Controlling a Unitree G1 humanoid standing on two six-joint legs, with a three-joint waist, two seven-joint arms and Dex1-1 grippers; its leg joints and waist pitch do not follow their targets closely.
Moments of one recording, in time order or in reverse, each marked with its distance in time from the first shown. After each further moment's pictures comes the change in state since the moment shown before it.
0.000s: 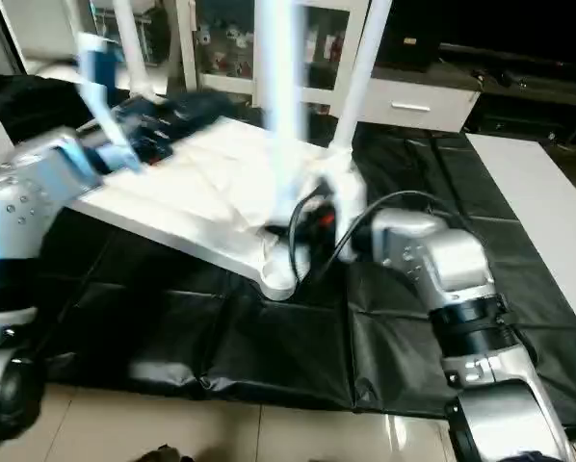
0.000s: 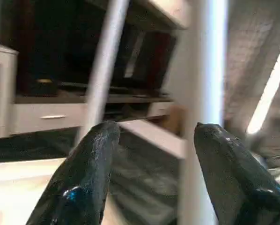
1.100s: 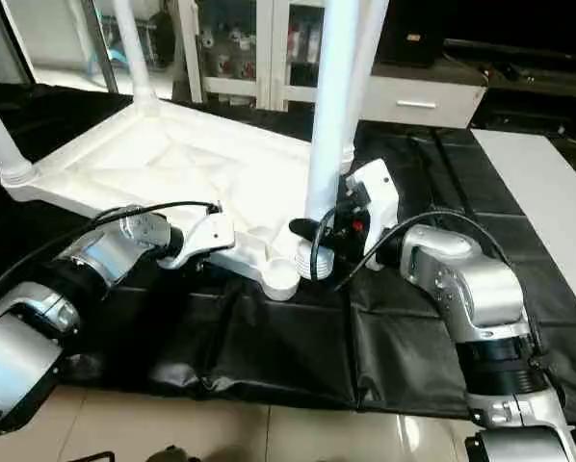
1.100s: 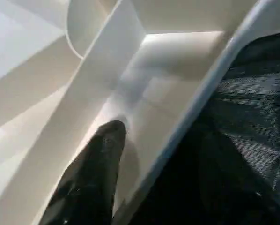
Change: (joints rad) left arm -0.155 -0.094 -0.648 0.879 0.725 -0.646 -0.164; right arm 0.156 -0.048 -0.061 -0.209 0.019 0.013 -0.022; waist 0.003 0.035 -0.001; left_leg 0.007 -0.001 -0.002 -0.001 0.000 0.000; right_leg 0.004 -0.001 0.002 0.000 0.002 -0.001
